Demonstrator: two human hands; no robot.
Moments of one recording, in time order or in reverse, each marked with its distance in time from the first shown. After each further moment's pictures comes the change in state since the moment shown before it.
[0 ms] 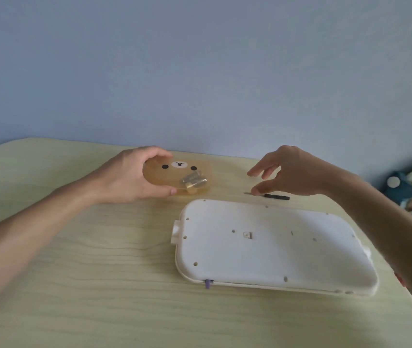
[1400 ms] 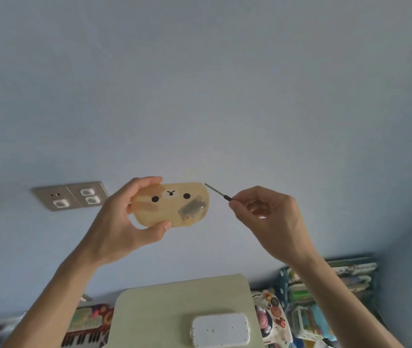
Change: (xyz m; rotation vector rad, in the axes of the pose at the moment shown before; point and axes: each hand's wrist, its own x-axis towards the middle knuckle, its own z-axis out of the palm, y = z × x) left_hand 0.038 0.563 -0.618 -0.308 0.053 0.132; right_hand -0.204 -0.311 -0.685 0.761 0.571 -0.001
